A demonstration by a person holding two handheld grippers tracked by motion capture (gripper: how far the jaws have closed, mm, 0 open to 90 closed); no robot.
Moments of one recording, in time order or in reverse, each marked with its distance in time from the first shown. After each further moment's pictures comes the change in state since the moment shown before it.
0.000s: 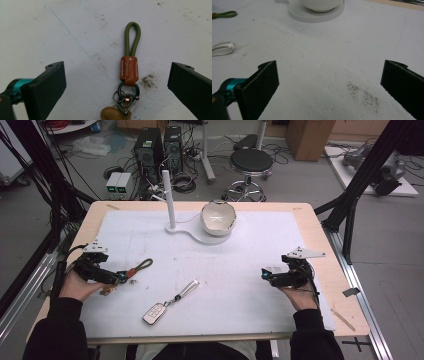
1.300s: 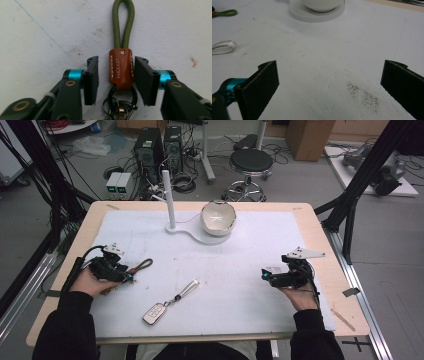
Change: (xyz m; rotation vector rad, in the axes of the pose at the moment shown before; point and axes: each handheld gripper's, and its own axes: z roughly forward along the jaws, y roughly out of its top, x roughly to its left) left arm -0.001 0.001 0.037 0.181 -0.083 0.066; right arm 0.001 0.000 -0.001 0.003 -0.002 -0.012
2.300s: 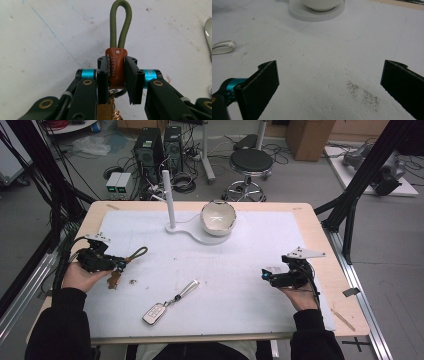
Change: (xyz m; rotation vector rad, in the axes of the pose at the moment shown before) left arm 0.016 0.015 -0.038 -0.128 -0.061 -0.139; right arm -0.001 0.000 0.000 0.004 0.003 0.009
